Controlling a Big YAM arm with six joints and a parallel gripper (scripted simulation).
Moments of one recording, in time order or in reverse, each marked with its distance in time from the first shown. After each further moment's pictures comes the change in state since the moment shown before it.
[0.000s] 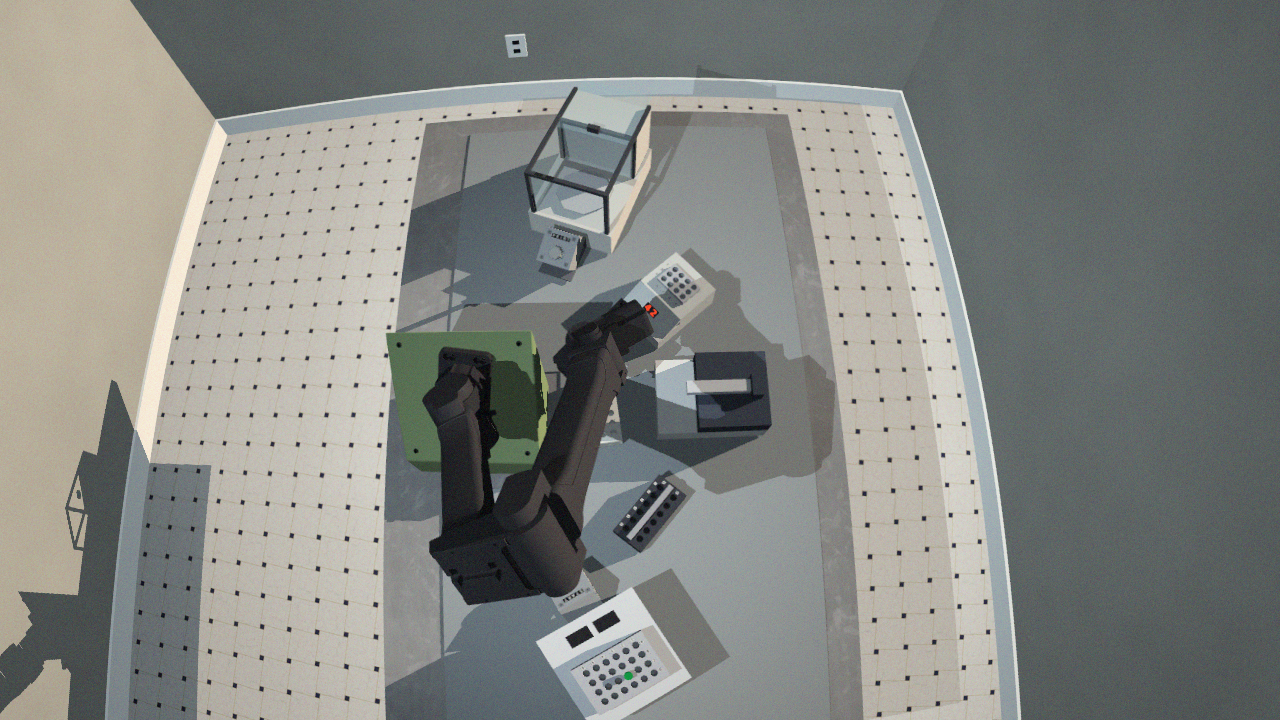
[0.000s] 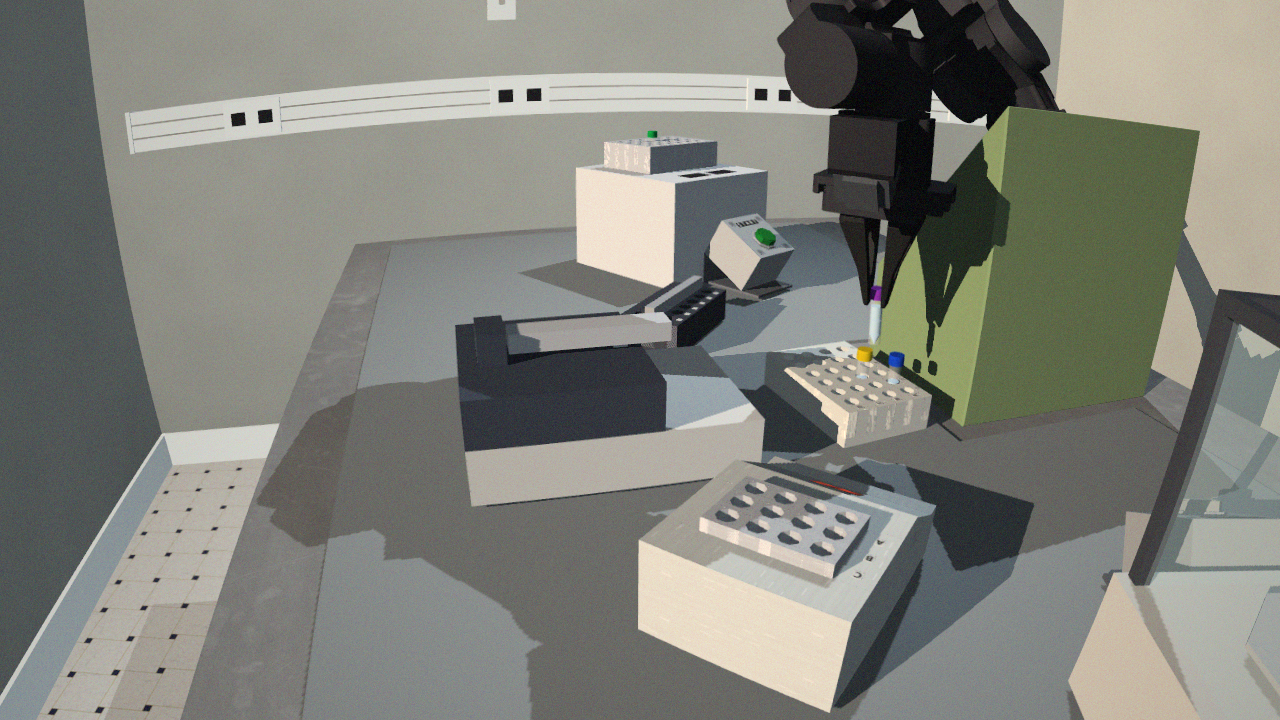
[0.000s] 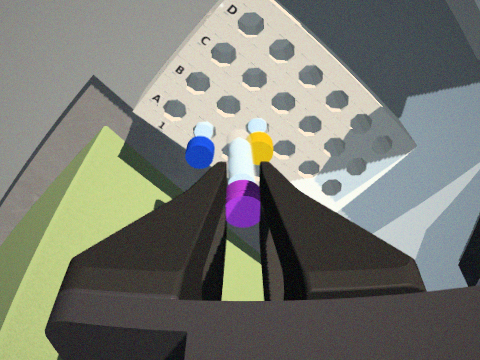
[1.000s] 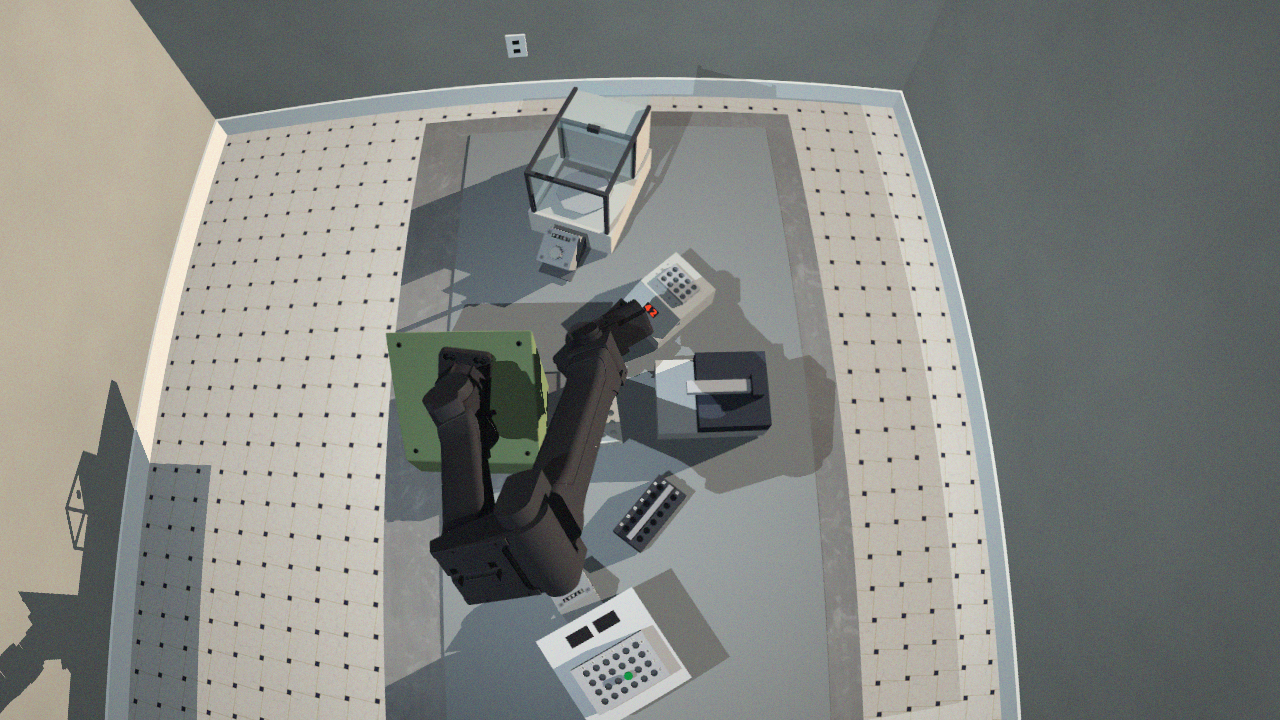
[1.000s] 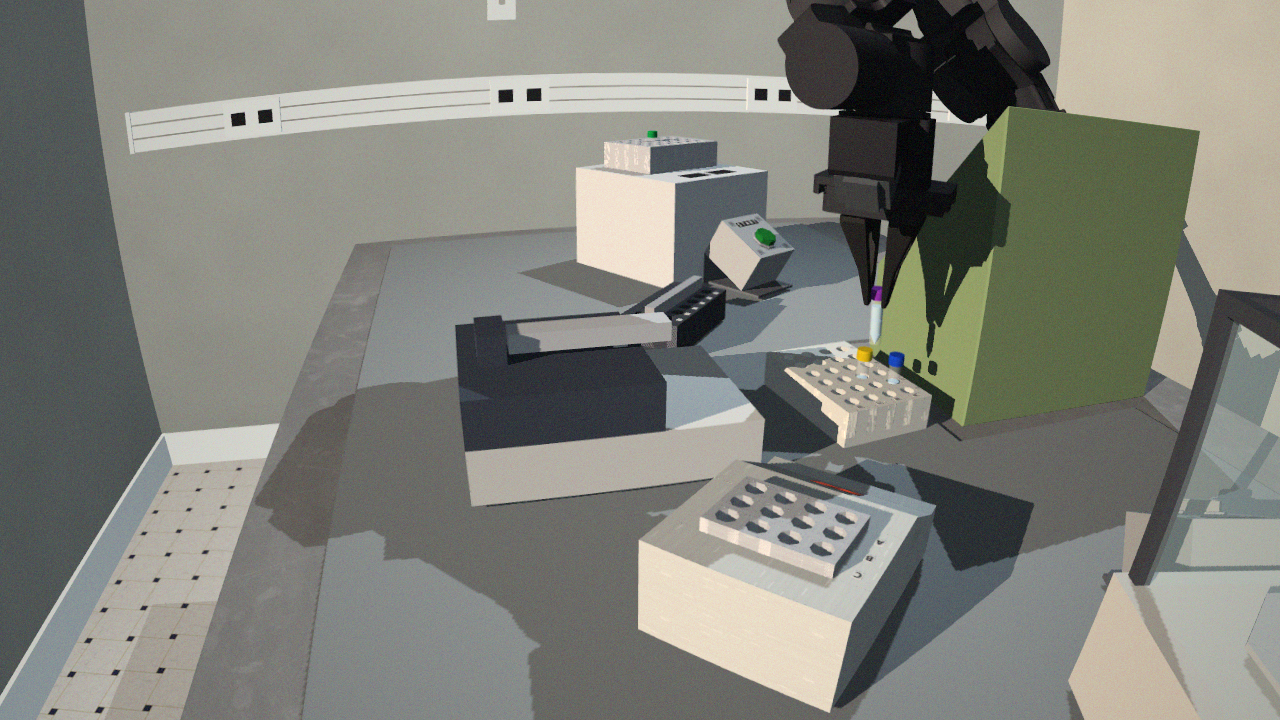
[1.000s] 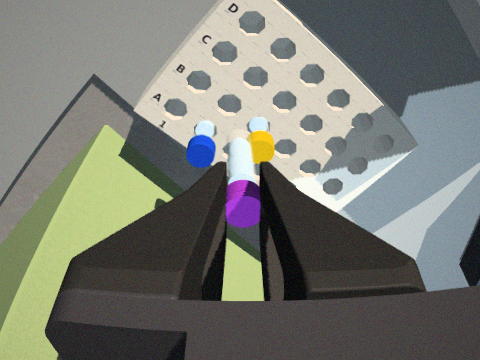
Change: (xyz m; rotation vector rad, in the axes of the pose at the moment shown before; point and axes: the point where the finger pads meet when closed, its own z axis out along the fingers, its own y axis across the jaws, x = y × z) arm 0.001 0.000 0.000 -0.001 0.003 0.001
